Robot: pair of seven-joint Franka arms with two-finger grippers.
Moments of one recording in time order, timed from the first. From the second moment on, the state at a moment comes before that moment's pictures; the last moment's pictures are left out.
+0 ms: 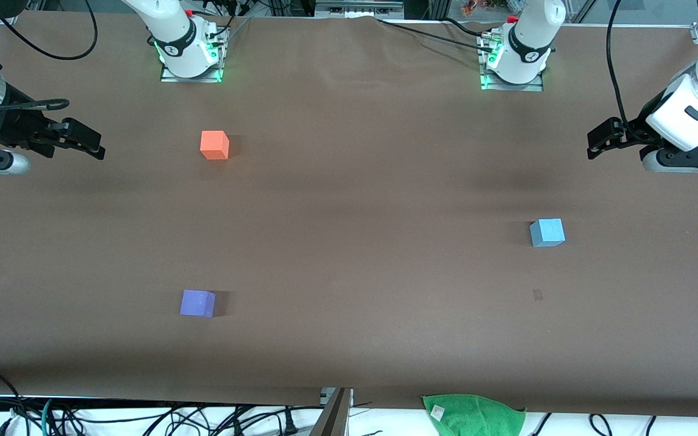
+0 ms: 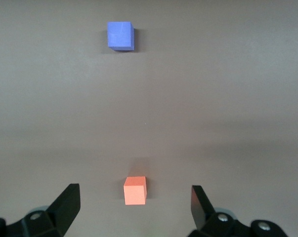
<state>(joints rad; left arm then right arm) 0.02 0.00 -0.10 -1.66 0.00 1.60 -0.08 0.09 0.08 0.00 -1.50 0.05 1.54 0.14</state>
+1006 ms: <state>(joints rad) 0.03 0.01 -0.09 -1.66 0.00 1.57 -0.08 0.09 0.08 0.00 -1.50 0.05 1.54 0.14</state>
